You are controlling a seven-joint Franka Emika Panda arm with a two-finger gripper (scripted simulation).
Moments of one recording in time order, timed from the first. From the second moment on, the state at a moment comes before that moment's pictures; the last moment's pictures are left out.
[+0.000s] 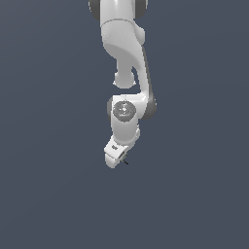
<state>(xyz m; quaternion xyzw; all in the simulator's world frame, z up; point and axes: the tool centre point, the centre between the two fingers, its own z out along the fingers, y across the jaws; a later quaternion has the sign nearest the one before) 0.040 -0.001 0.058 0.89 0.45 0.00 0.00</state>
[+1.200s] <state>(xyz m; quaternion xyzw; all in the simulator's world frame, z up) 0.040 -0.001 0.013 0.89 0.45 0.00 0.00</state>
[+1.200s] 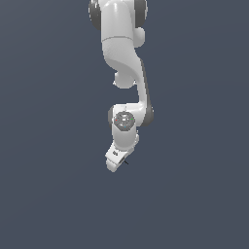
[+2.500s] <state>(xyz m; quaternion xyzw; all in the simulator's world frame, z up) -0.024 0.098 0.133 0.89 0.45 0.00 0.00</state>
